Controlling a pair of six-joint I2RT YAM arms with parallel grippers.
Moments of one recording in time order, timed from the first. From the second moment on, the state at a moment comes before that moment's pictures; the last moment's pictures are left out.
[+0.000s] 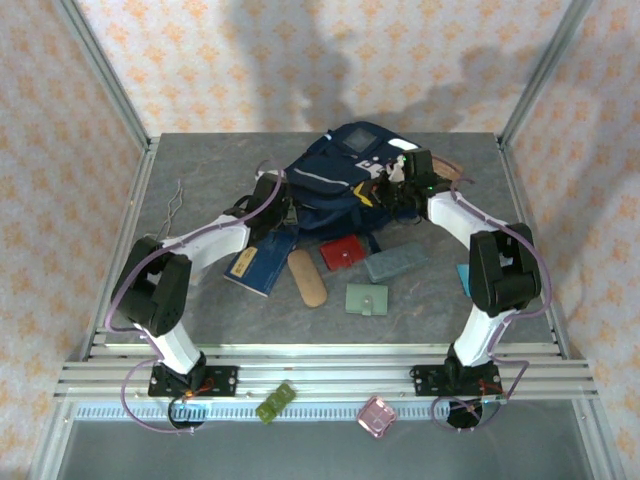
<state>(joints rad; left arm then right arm) -0.42 1.69 1.08 -0.12 -0.14 -0.51 0.23 1.78 1.23 -0.17 -0.68 0.92</state>
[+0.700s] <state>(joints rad) -0.38 1.65 1.01 -0.05 0.09 -0.51 0.23 1.78 1.22 -0.17 -0.68 0.91</state>
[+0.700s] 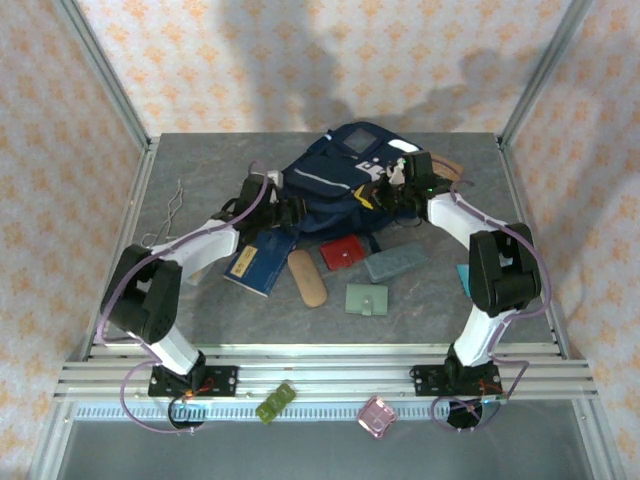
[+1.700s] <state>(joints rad) -0.33 1.63 1.07 -0.11 0.07 -0.46 0.23 1.78 1.20 -0.18 -0.67 0.89</state>
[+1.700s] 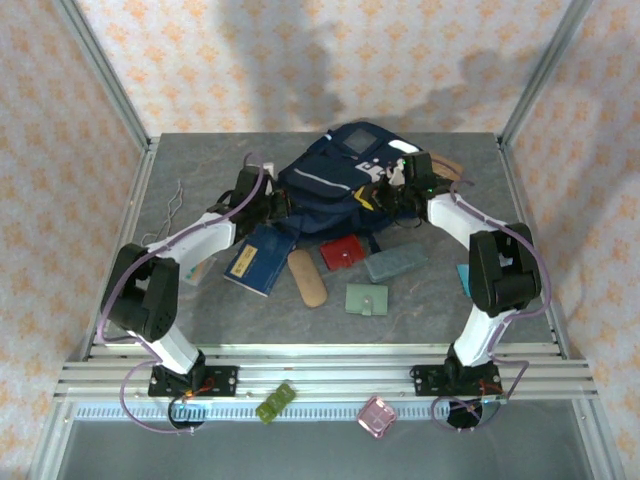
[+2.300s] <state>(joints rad) -0.39 1.63 1.04 -0.17 0.15 -0.47 0.23 1.78 1.15 -0.20 -0.64 0.84</state>
